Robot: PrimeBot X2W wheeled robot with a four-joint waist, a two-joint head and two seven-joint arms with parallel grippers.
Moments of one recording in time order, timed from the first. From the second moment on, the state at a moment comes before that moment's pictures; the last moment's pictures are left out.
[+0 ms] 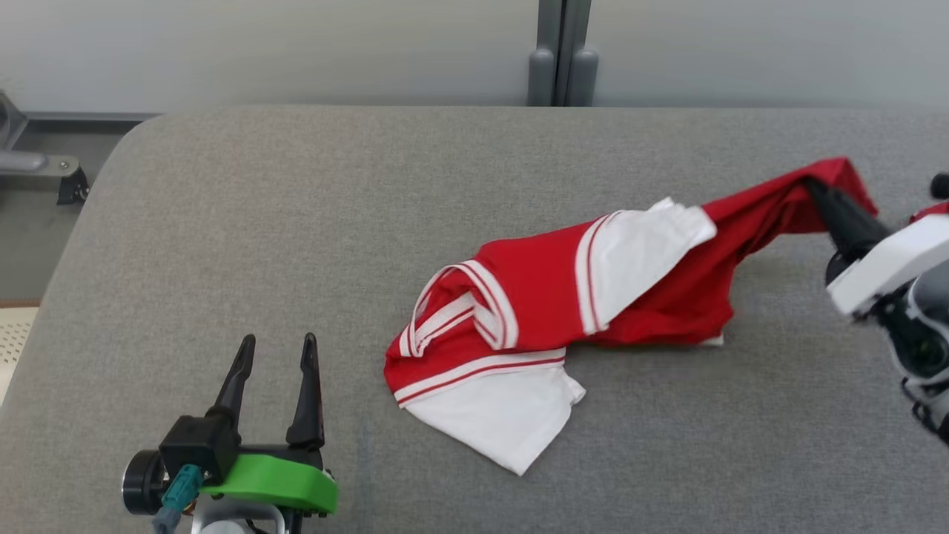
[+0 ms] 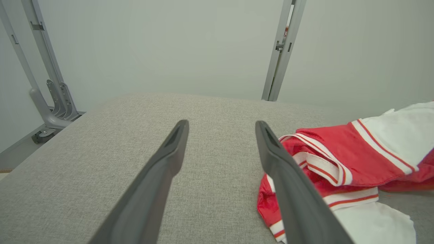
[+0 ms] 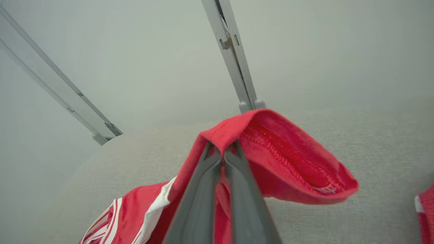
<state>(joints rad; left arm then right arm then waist) -0.04 0.05 -0.11 0.19 -0.22 -0.06 -0.26 -0.49 -0.59 0.42 0.37 1.05 0.13 -0.04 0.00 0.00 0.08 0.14</state>
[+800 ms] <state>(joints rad) -0.13 0.05 -0.19 0.23 -0.25 -0.03 -0.26 -0.81 -0.48 0.47 0.88 0.92 0.13 -0.25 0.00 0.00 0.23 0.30</state>
